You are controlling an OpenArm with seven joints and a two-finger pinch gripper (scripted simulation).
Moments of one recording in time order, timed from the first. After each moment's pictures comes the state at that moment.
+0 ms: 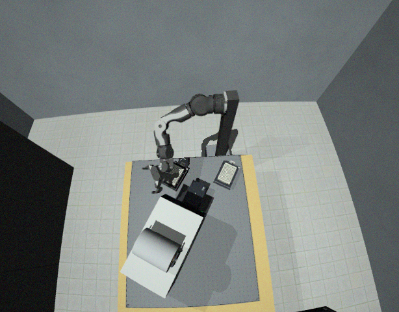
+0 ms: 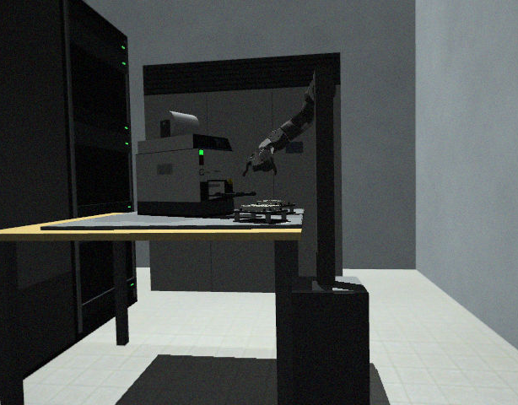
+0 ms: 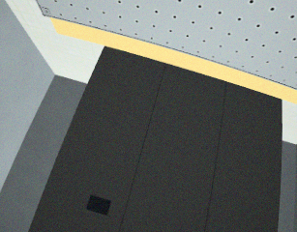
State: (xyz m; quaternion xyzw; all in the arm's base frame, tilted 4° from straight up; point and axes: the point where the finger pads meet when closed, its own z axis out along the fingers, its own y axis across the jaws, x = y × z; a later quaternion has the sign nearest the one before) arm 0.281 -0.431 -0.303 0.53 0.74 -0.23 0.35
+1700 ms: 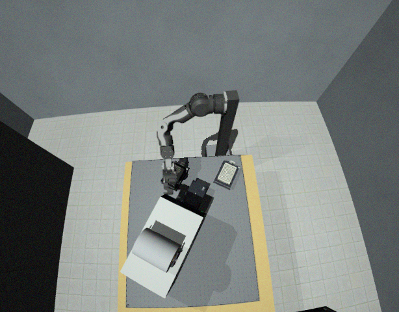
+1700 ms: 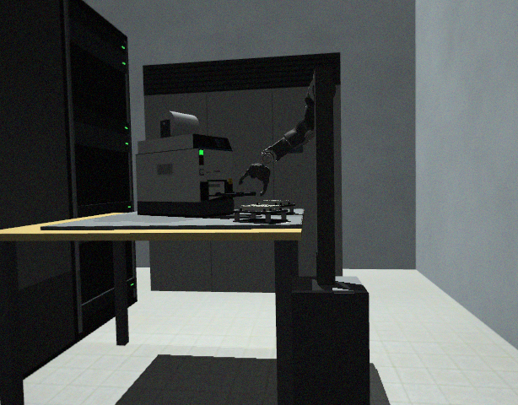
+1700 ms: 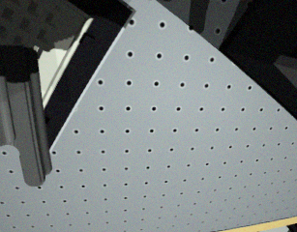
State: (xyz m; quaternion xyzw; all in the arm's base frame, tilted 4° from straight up) arm 0.310 -0.329 -0.370 0.67 0.68 0.14 0.24
